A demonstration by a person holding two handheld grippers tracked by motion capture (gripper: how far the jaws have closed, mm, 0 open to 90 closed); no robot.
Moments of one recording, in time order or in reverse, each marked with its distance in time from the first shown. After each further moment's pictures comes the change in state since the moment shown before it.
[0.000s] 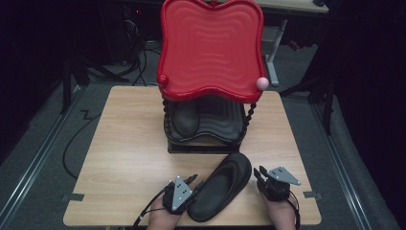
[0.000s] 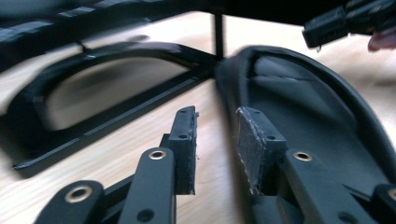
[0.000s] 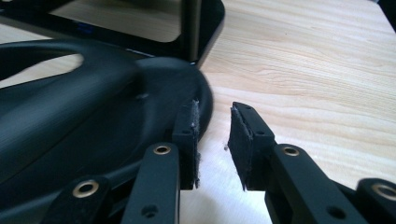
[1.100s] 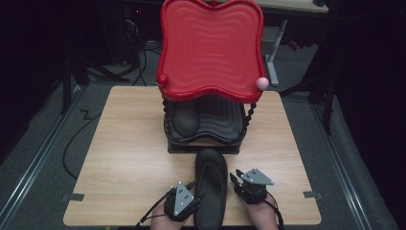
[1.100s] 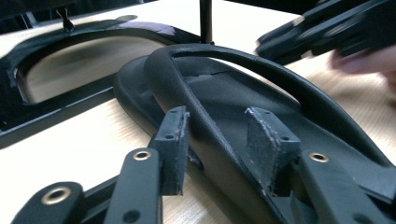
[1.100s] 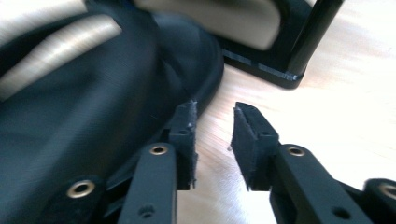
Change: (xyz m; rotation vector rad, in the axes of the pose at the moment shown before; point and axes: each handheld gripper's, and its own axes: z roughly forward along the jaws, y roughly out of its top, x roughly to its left) left arm -0.012 -0.007 -0.008 0.035 -0.002 -0.074; right arm 0.060 0.010 0.016 0.029 0.142 -0.087
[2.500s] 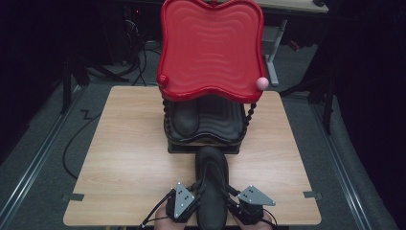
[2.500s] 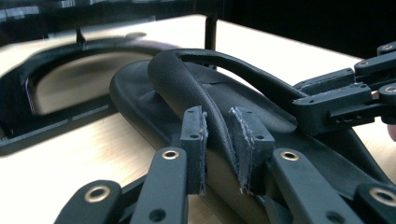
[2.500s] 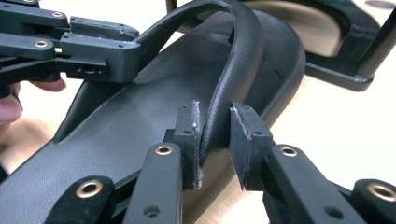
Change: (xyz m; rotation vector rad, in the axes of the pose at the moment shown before) left arm -0.011 0.011 -0.010 -0.091 0.035 -0.046; right arm 0.041 -0.011 -0.036 -0.072 0.147 0.014
